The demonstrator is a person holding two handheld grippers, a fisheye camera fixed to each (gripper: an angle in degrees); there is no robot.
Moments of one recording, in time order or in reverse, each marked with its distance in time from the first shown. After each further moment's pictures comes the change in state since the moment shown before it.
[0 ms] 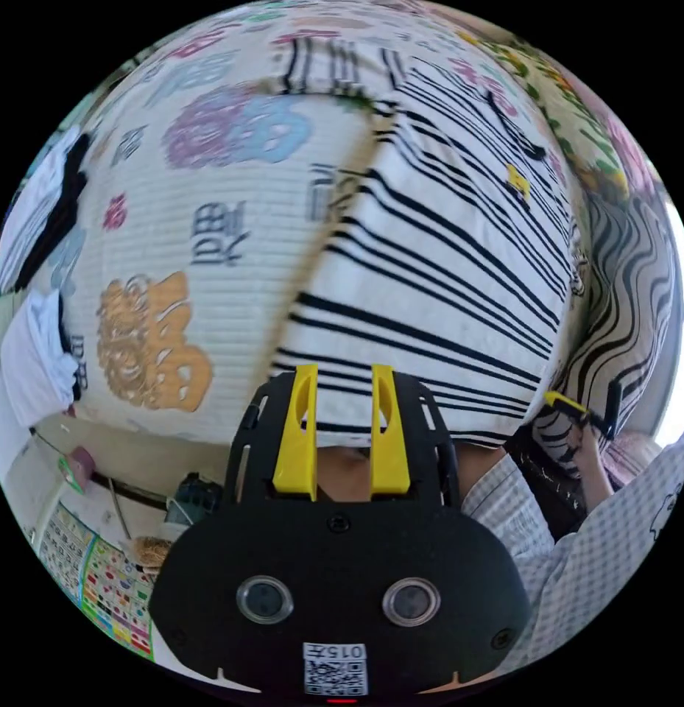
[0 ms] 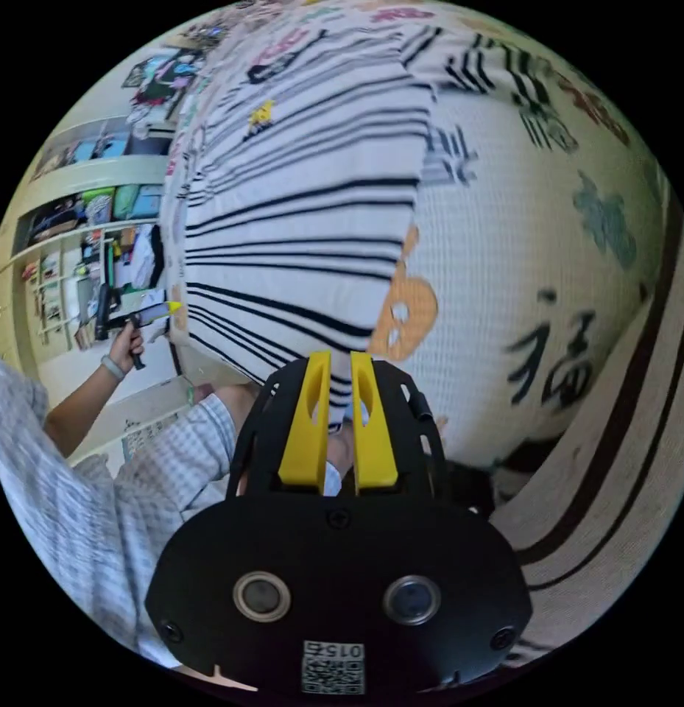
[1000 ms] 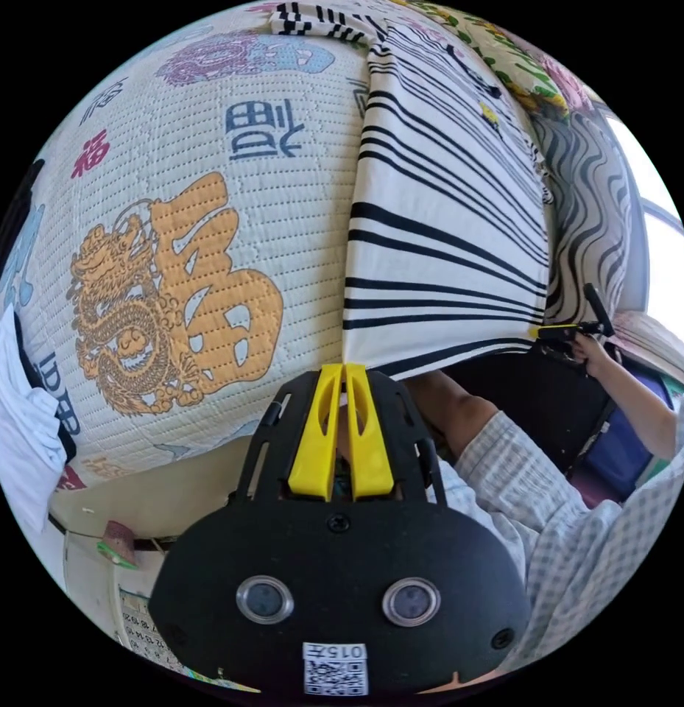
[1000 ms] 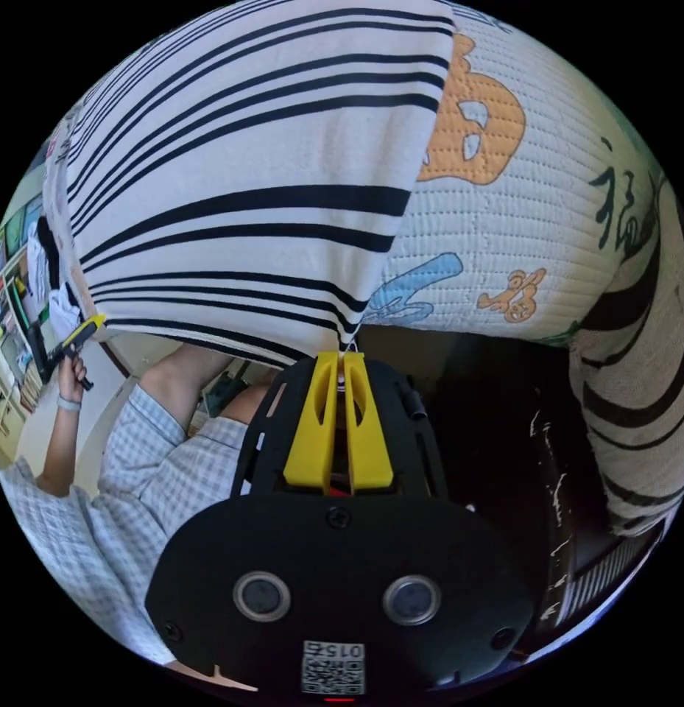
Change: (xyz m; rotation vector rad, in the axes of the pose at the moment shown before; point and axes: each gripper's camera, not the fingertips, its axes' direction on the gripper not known) left arm -0.133 0.047 -0.014 -0.128 0.059 0.334; right arm -0.018 0.048 0.184 -0.315 0.236 0.274
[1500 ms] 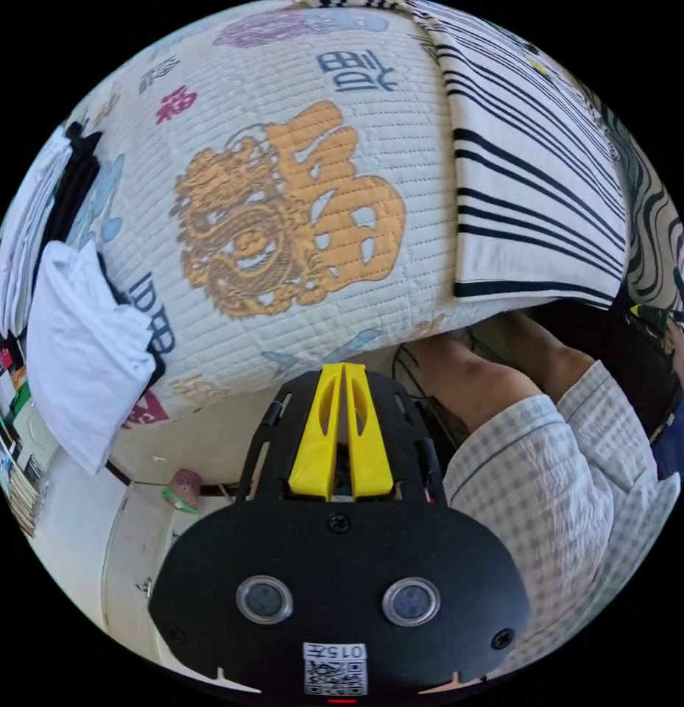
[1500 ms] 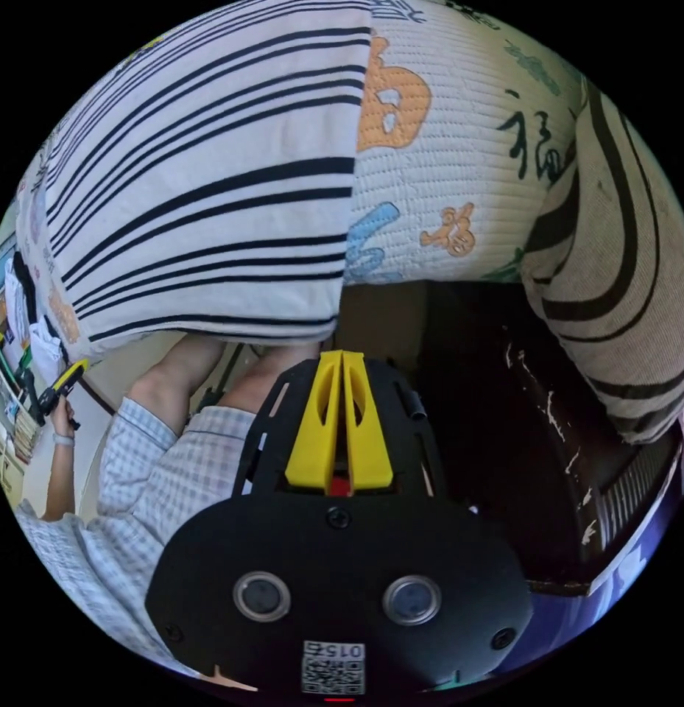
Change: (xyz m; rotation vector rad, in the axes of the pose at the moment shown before) left arm -0.015 0.048 -0.021 -0.140 -0.310 -0.035; right arm -0.020 0.058 0.050 0.010 0.104 0.155
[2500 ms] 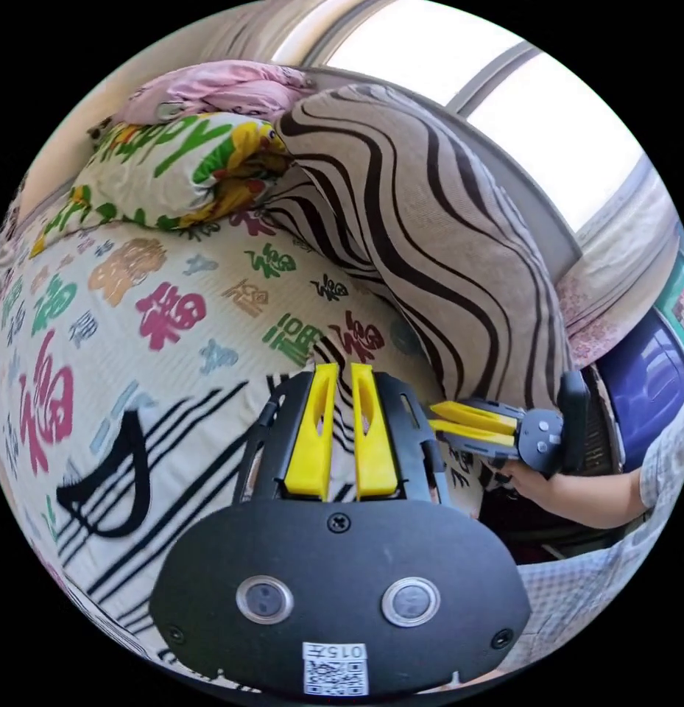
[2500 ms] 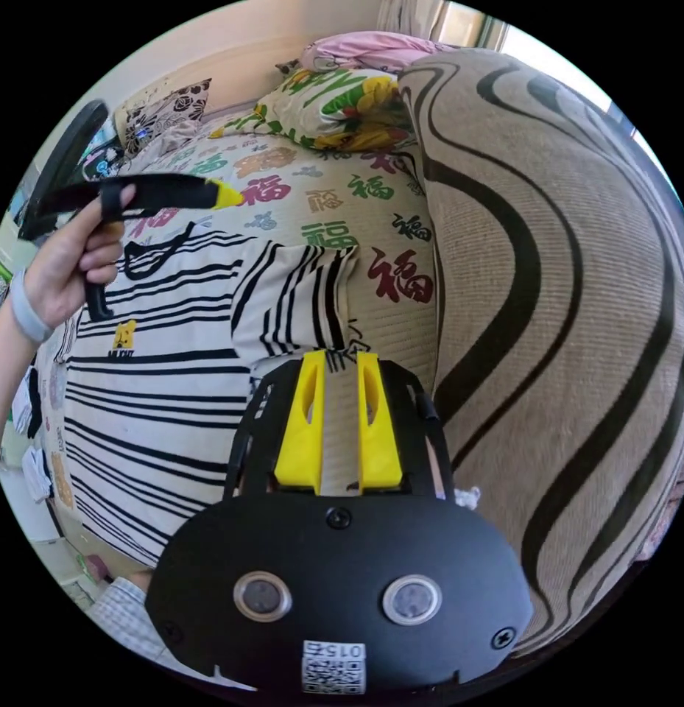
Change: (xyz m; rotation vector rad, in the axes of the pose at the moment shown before) left arm 0.603 -0.512 -0.235 0.693 0.284 0.766; right arm 0.085 -0.029 -0.083 0.947 0.023 0.035
